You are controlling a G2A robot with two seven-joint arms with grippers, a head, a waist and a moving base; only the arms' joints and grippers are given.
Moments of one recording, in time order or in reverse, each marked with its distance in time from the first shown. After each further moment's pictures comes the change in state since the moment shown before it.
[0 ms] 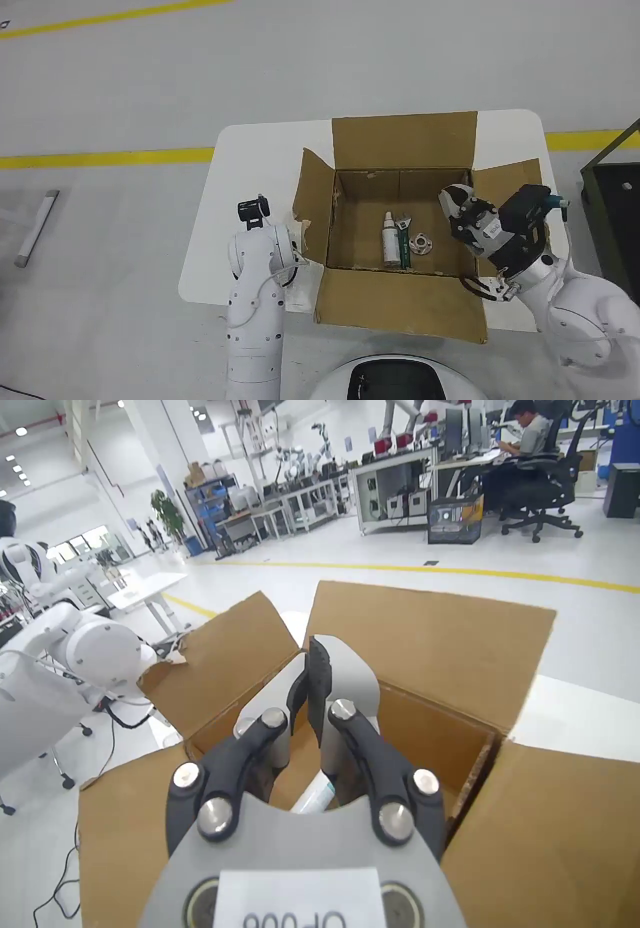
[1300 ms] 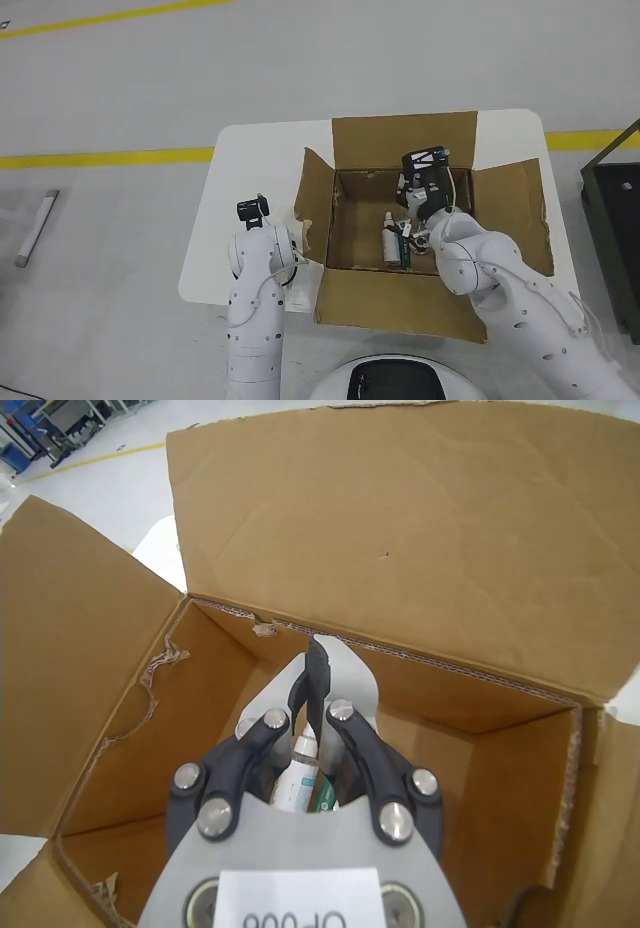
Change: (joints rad) left arm 0.000 0.000 0.000 0.000 0.000 0.000 0.001; right arm 0.464 -0.082 -0.406 0.312 -0.181 0.645 0.359
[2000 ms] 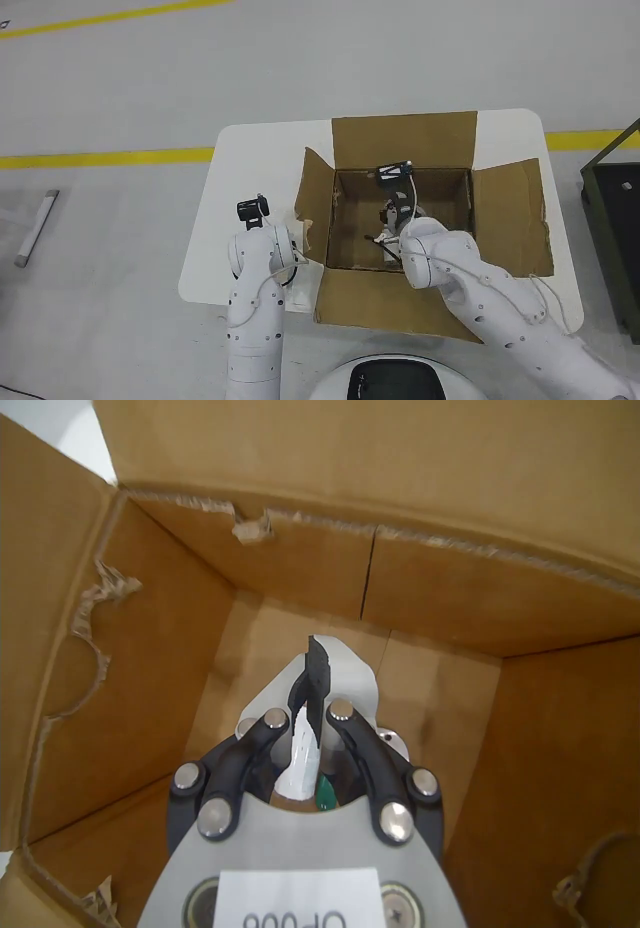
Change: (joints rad) left arm 0.000 0.000 0.000 0.000 0.000 0.000 0.000; right arm 0.177 -0.065 -0.203 0.134 -0.119 0.251 0.412
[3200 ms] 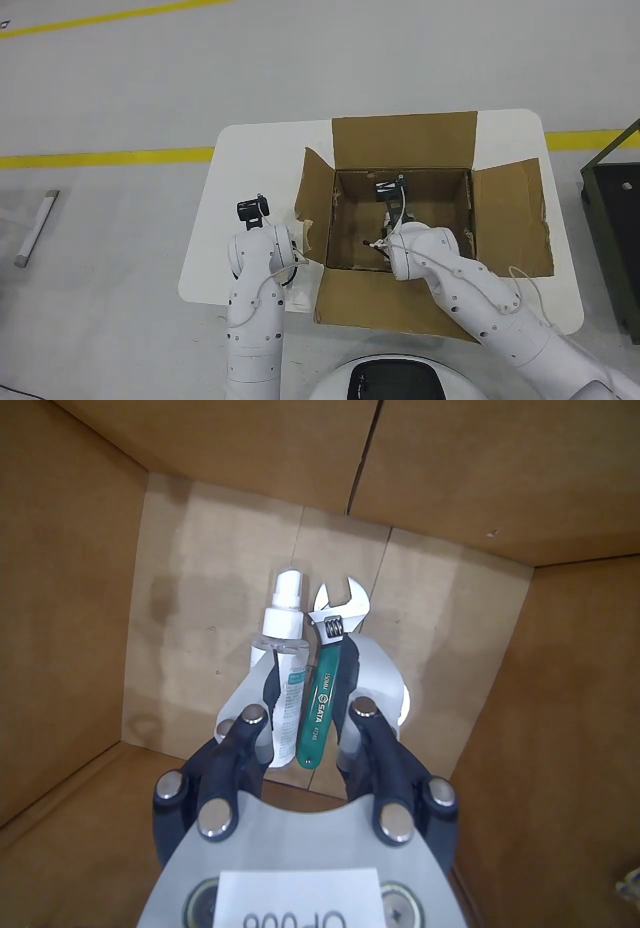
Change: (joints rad) left arm 0.000 0.000 0.000 0.000 0.000 0.000 0.000; right arm 0.013 -0.054 -0.011 0.126 -0.101 0.034 0.186
